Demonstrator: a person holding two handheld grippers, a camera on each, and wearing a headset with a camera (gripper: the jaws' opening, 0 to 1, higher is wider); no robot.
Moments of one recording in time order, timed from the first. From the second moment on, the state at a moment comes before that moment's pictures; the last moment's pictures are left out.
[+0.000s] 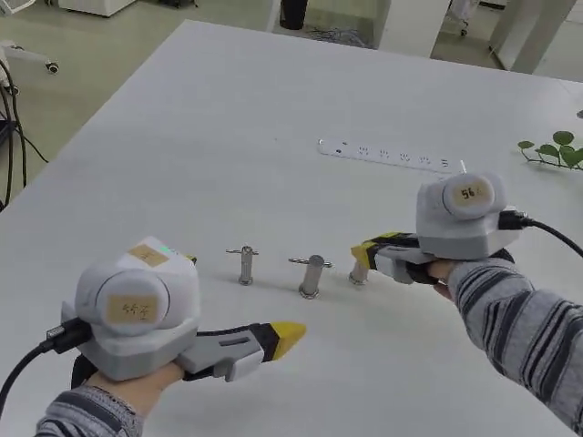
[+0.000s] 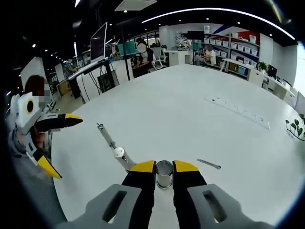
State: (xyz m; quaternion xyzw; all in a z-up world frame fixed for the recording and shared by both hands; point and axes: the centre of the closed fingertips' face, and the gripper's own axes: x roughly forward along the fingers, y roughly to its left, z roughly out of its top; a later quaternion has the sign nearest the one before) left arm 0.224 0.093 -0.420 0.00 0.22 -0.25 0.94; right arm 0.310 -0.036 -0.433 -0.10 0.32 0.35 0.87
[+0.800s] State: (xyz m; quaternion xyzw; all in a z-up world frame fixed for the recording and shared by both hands) left arm 0.221 0.089 -0.416 0.00 0.22 -0.26 0.94; right arm 0.255 -0.018 -0.438 -0.11 0.32 0.38 0.86
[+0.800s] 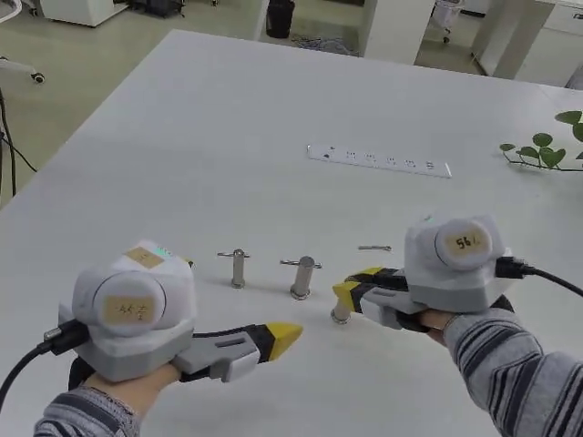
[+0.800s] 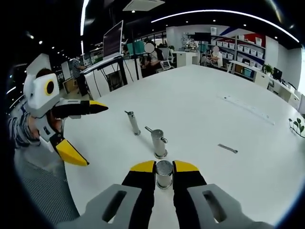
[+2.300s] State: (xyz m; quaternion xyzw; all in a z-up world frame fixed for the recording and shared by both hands) left arm 0.219 0.086 -0.421 0.00 0.23 -0.26 0.94; right arm 0.230 -0.048 -0.452 -0.13 0.32 0.39 0.85
